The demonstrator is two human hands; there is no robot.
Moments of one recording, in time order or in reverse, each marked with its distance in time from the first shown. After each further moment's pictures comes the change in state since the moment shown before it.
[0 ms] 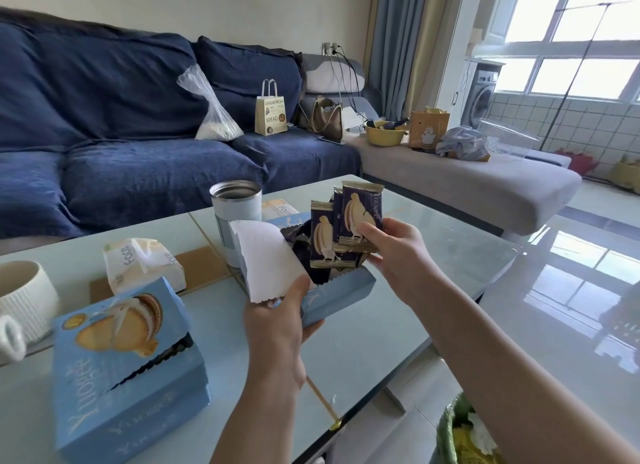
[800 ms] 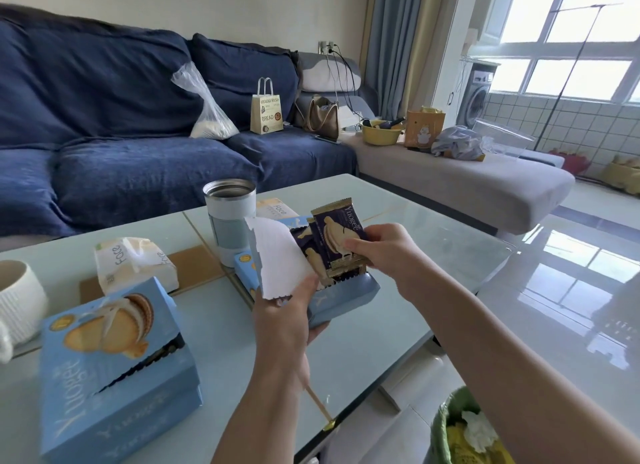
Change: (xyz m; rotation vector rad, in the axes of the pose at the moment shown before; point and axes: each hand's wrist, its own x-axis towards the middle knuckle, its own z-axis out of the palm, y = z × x) left_hand 0.000 -0.010 0.008 -0.007 -0.108 -0.012; right_hand -0.001 -0.009 -0.003 -0.522 -0.068 0.004
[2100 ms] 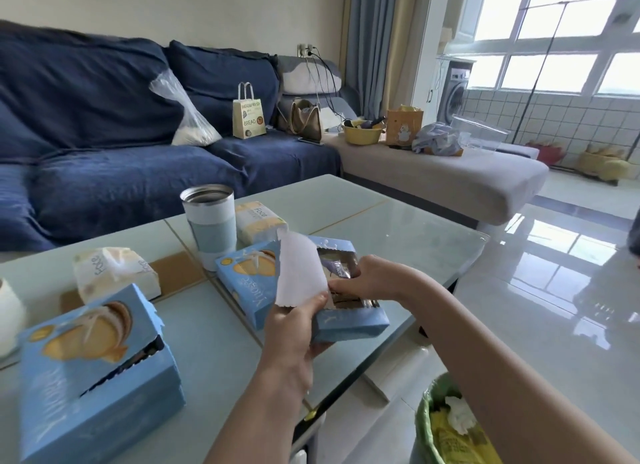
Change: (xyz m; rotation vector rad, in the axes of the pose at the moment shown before) left_hand -0.010 -0.028 0.012 0.059 -0.153 -0.128; right_hand -0.017 0.025 -0.020 -0.729 -0.282 0.084
